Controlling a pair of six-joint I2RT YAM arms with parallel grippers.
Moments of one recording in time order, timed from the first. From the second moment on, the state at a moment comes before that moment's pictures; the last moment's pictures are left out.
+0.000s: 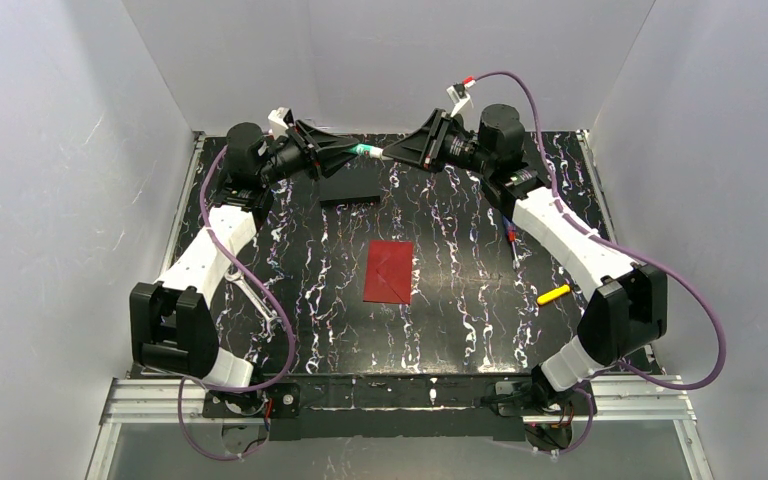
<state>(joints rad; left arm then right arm) -0.20 1.47 1.19 0.26 0.80 -1.62 0.49 1.55 1.39 0.11 -0.64 0.96</state>
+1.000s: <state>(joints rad) -0.20 1.46 1.19 0.31 0.82 -1.66 0.51 1.52 1.34 0.24 -0.64 1.05</state>
